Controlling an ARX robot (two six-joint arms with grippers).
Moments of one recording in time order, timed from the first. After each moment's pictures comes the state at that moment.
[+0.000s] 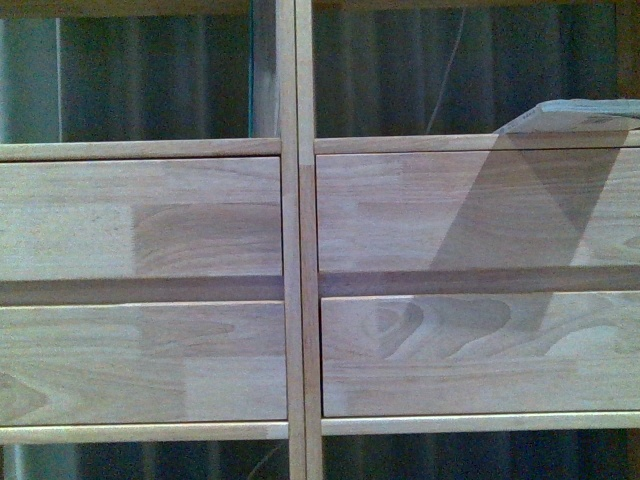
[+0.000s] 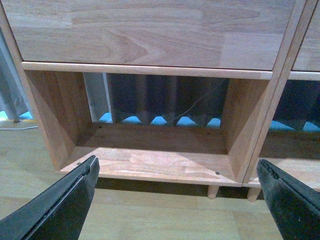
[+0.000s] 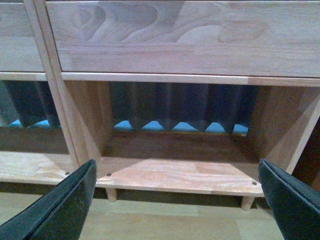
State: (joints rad) left arm 0.00 0.00 0.01 -0.01 0.00 0.00; right arm 0.00 0.00 0.01 0.00 0.00 0.00
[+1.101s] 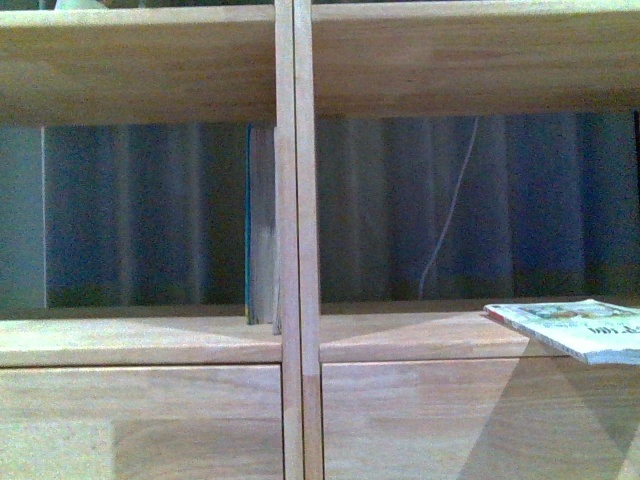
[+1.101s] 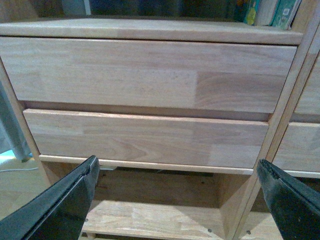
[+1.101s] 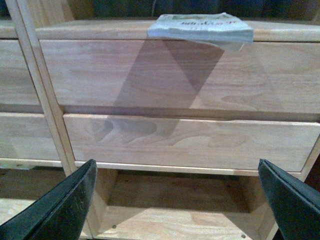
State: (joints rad) left arm 0.00 0.00 0.01 -0.01 0.00 0.00; right arm 0.00 0.00 0.01 0.00 0.00 0.00
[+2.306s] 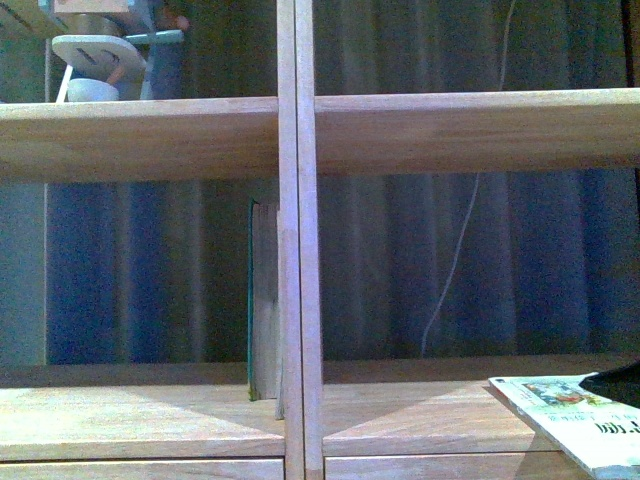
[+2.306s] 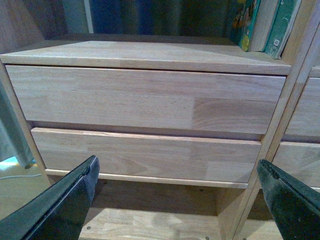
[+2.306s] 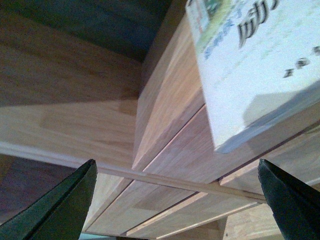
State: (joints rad) left arm 0.00 0.00 0.01 -0.01 0.00 0.00; right arm -0.08 1.49 0.59 0.84 -0.35 1.10
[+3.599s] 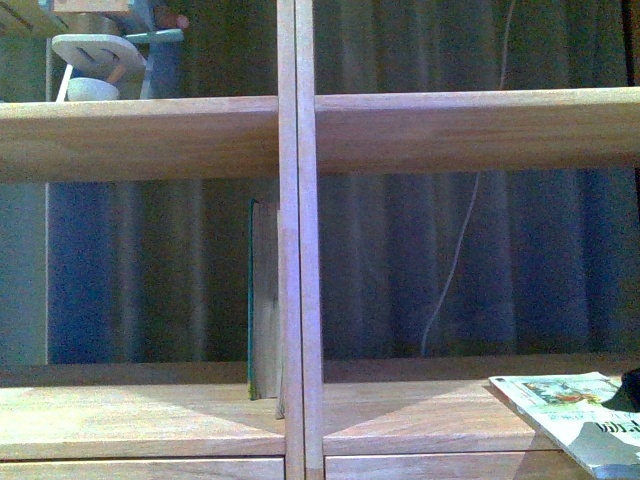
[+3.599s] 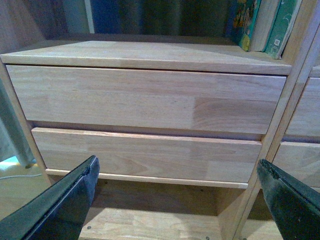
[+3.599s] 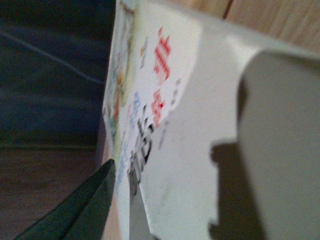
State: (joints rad) left arm 0.00 0.00 0.01 -0.01 0.00 0.00; right arm -0.11 1.77 0.86 0.72 -0.02 1.28
